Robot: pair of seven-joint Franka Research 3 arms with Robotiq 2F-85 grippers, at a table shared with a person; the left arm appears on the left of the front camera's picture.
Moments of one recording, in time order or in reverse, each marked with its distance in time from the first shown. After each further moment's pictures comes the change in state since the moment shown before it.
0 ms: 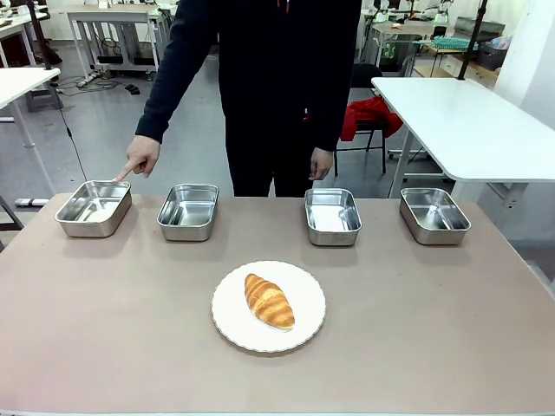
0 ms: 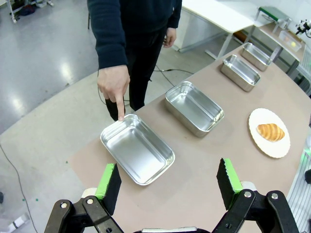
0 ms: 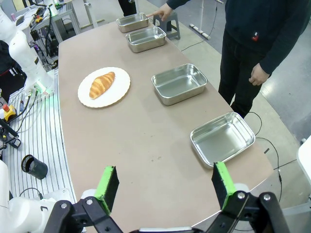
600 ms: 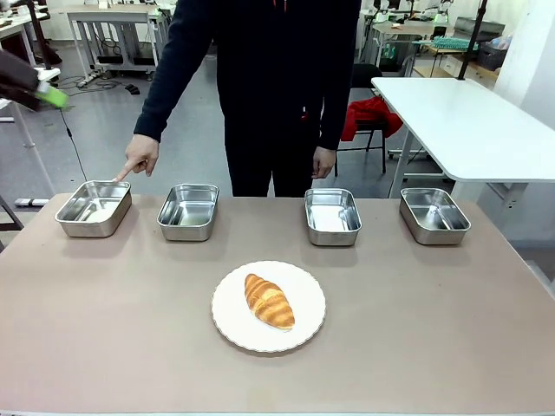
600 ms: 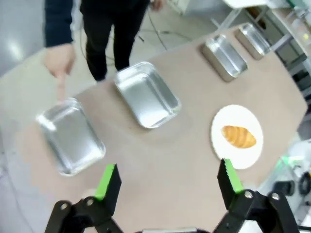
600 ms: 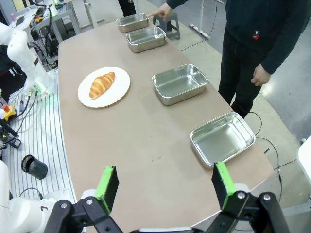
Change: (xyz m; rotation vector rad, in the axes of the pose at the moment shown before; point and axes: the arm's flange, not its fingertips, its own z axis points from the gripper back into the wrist) left arm 0.082 -0.174 -0.095 0.062 0.259 0.173; right arm 0.000 0.000 0.000 0.000 0.000 0.000
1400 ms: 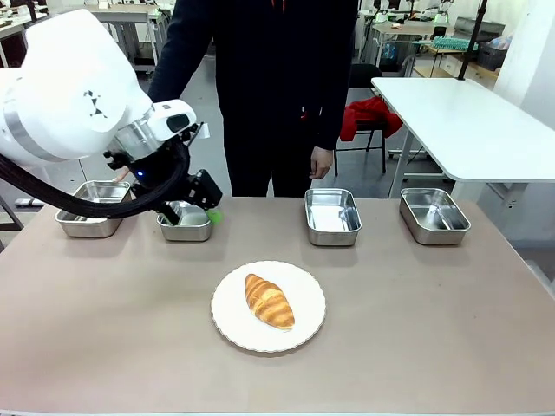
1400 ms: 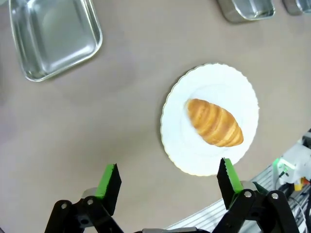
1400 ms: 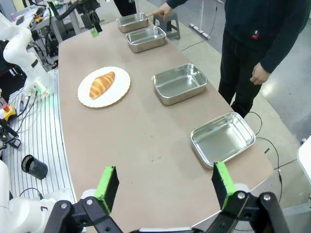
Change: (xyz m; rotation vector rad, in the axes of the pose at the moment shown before) left arm -0.033 -0.154 -0.224 0.098 0.393 0.235; right arm 0.000 0.000 0.000 0.001 0.001 -0.001
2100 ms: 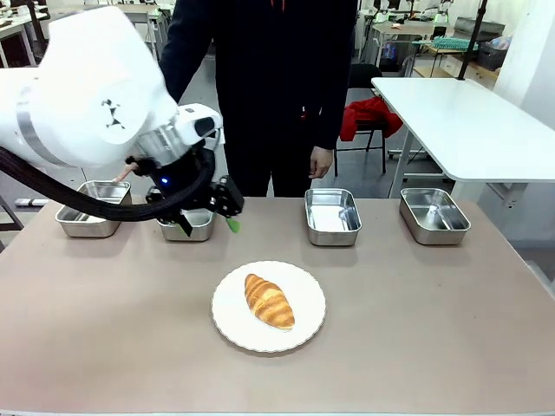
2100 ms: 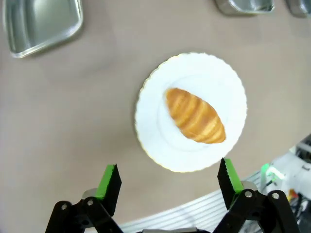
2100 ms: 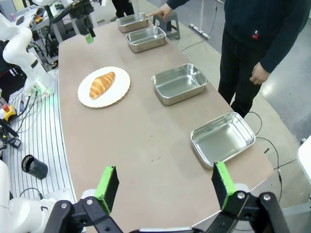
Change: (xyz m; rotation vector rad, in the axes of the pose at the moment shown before) left arm -0.019 -0.059 -0.007 0.050 0.021 0.128; right arm 0.000 0.000 0.000 0.000 0.000 0.000
